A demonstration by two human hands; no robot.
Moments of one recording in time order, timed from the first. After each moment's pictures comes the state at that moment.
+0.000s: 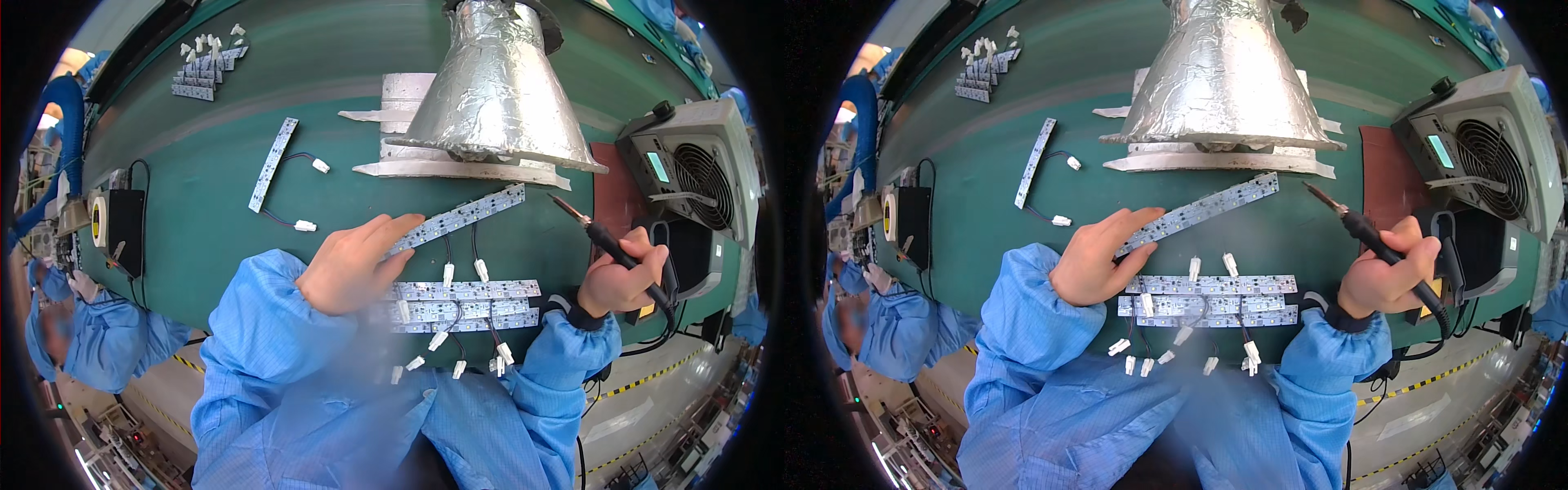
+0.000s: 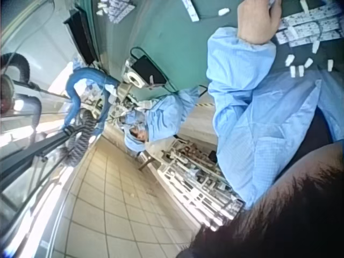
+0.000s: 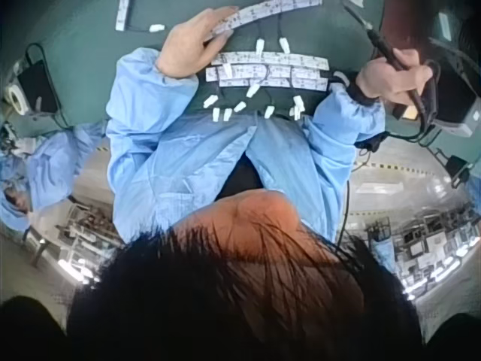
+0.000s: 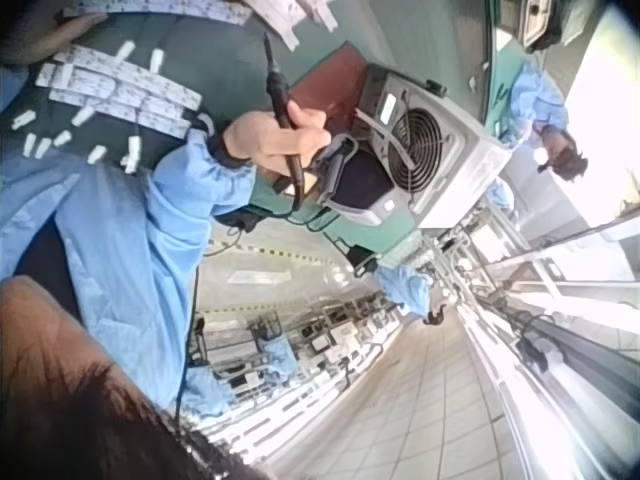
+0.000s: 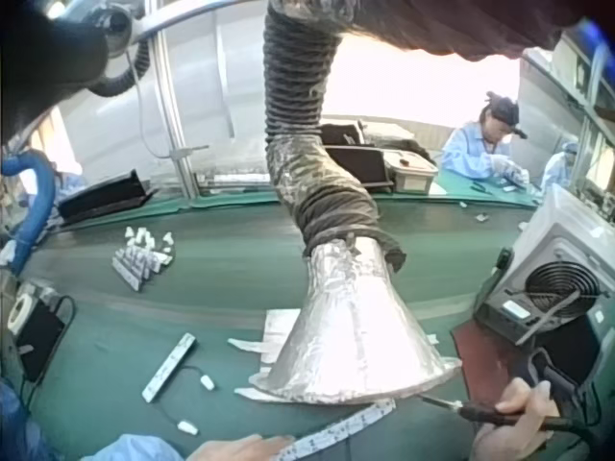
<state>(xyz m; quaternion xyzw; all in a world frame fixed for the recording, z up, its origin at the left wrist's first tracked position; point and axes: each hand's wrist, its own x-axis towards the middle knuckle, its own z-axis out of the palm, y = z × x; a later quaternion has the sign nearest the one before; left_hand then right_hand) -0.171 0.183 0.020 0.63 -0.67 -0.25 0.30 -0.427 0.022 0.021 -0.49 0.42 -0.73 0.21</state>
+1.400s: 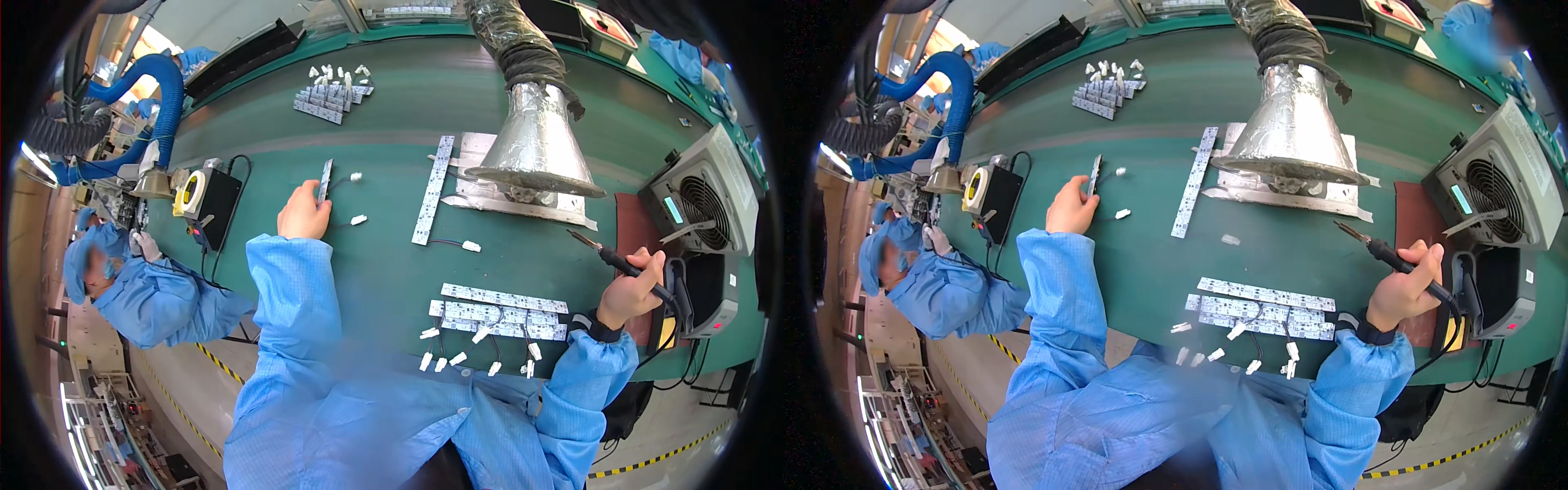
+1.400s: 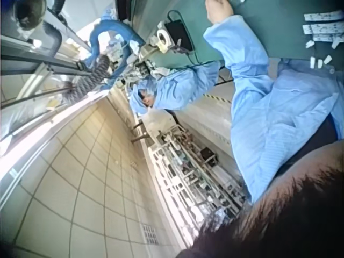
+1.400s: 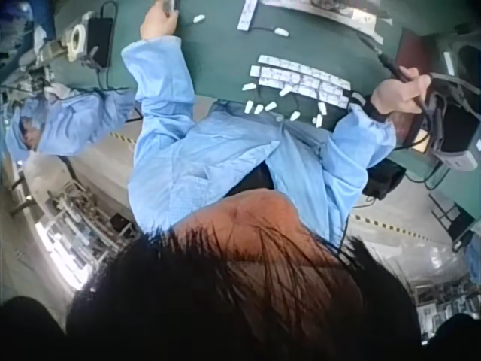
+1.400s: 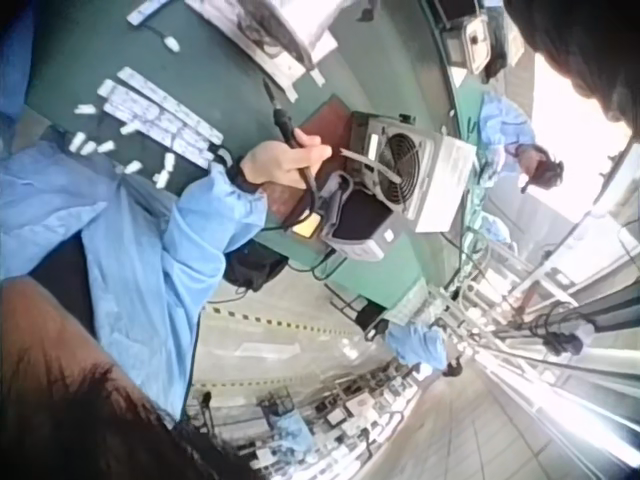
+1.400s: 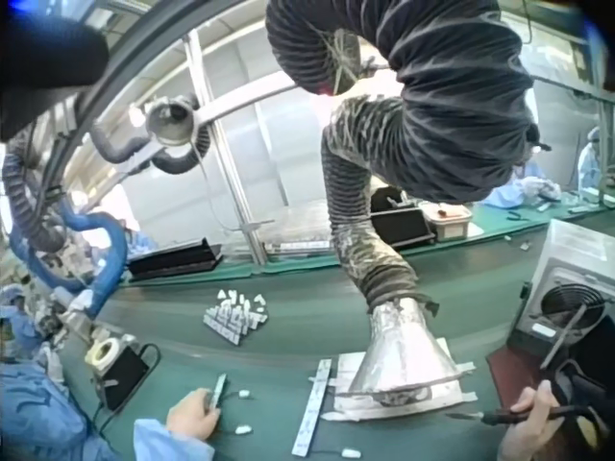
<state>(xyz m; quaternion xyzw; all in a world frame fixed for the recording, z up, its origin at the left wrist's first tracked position) -0.021 0.243 0.031 0.95 -0.31 -0.01 0.10 -0.440 0.026 0.011 -0.46 0.38 -0.73 0.34</state>
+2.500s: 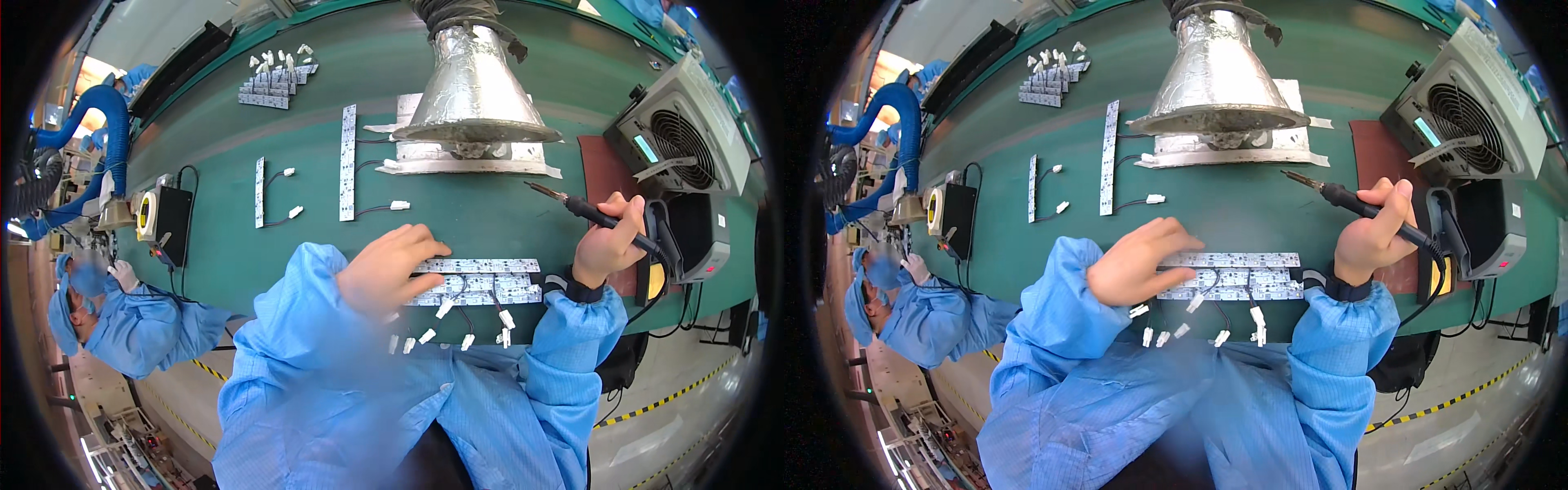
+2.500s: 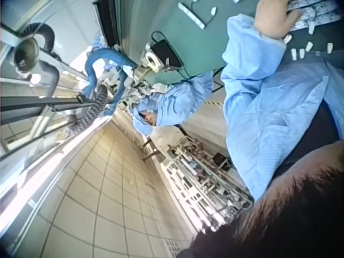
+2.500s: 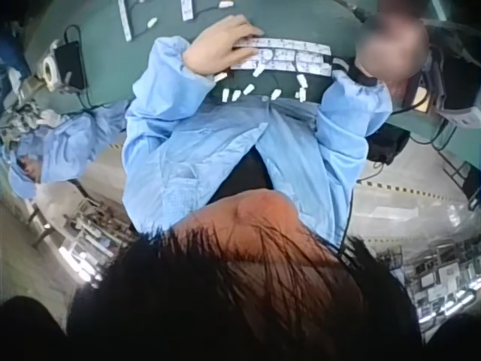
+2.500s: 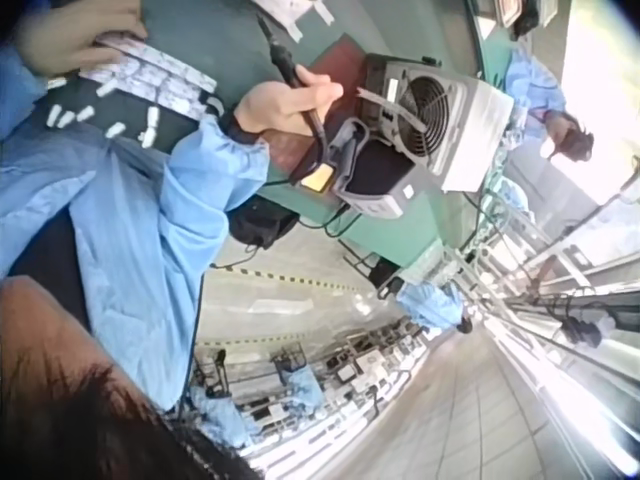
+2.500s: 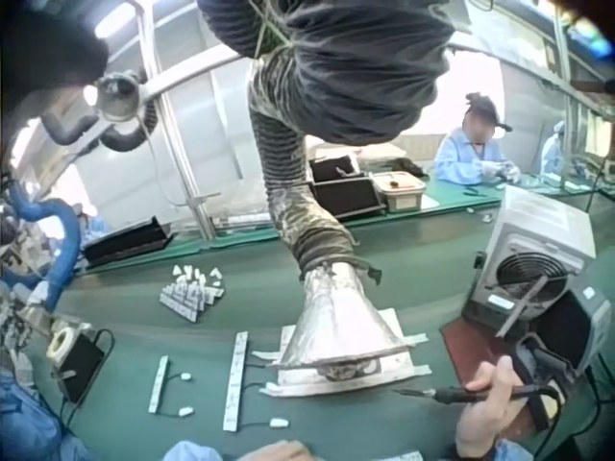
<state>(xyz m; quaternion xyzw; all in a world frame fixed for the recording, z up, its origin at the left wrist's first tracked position) -0.198 0.198 0.036 0.57 -0.75 -0.26 0.22 -0.428 0.029 0.025 -0.45 0.37 -0.75 0.32</state>
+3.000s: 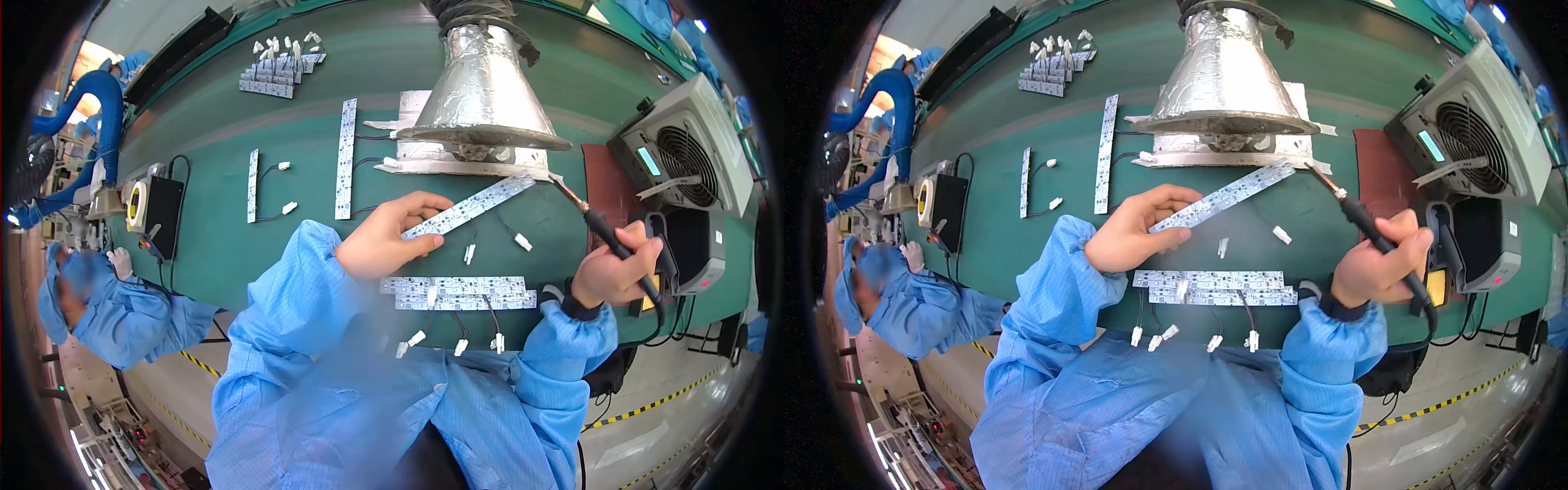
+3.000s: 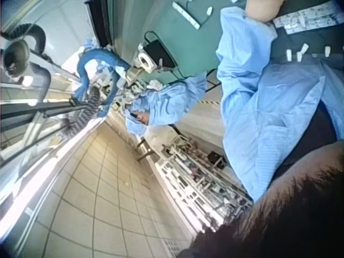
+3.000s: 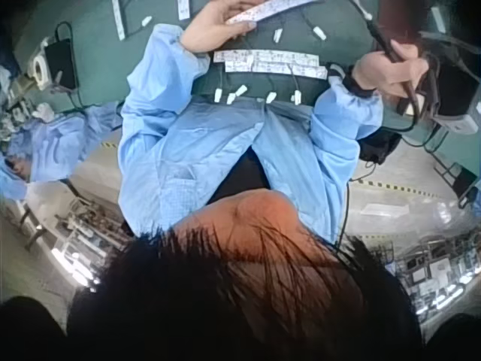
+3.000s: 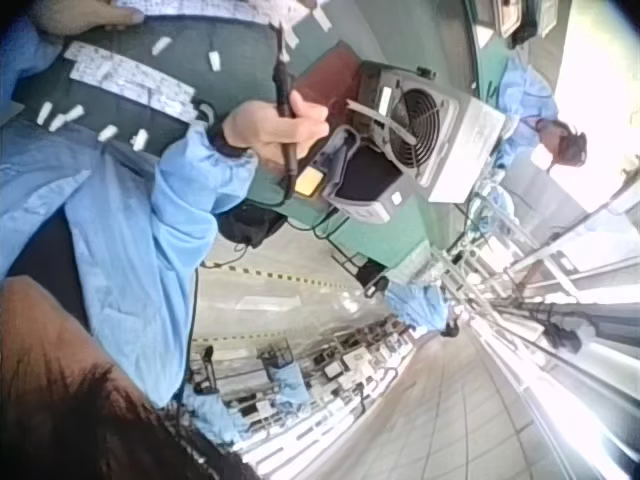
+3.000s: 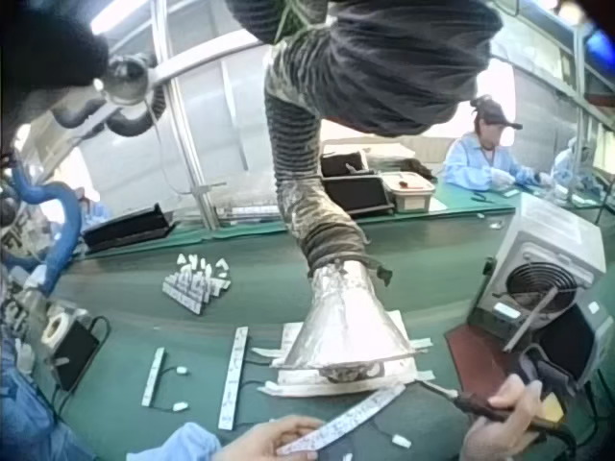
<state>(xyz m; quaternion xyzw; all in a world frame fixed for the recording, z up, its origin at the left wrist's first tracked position) -0.189 0.166 0.041 0.56 -0.40 -0.61 0.39 -0.424 0.038 0.040 -0.44 0.37 -0.79 0.23</state>
